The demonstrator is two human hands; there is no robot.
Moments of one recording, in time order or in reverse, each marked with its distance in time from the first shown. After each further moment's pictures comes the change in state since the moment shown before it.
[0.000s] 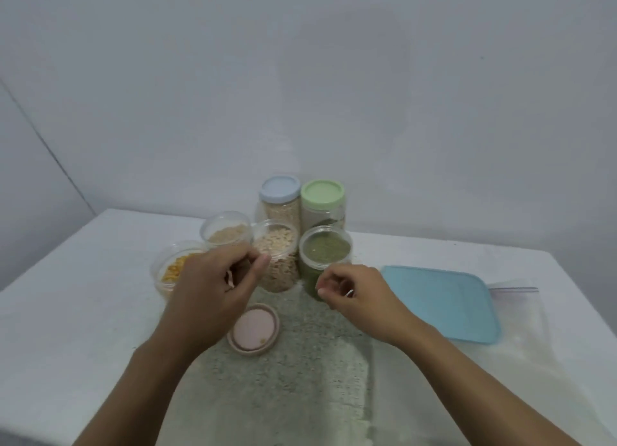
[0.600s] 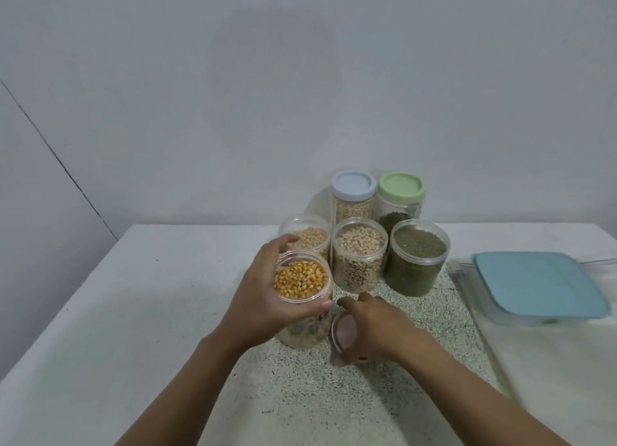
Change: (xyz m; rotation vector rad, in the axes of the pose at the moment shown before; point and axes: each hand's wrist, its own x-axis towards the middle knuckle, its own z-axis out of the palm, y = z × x) left_hand -0.003 -0.168 -0.054 -0.362 -0.323 -0.141; right_hand 0.071 -0.057 0.168 -0.674 -0.308 0.418
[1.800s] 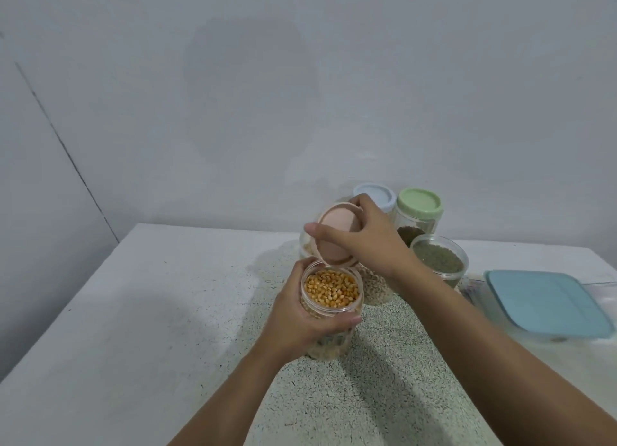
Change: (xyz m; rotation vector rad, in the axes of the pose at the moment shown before) left_hand -0.004 -0.027 0.018 -0.419 -0.012 -0.123; right_hand 0.010 -0.075 -0.112 0.903 0.484 -0.086
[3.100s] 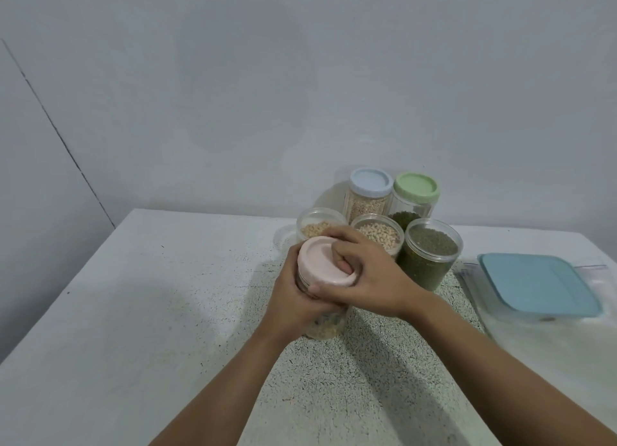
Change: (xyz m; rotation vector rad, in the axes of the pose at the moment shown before) left_hand 0.000 -0.017 0.004 -0.108 0.089 0.052; right_hand -0.036 0.054 0.008 -0.304 -0.189 -0.459
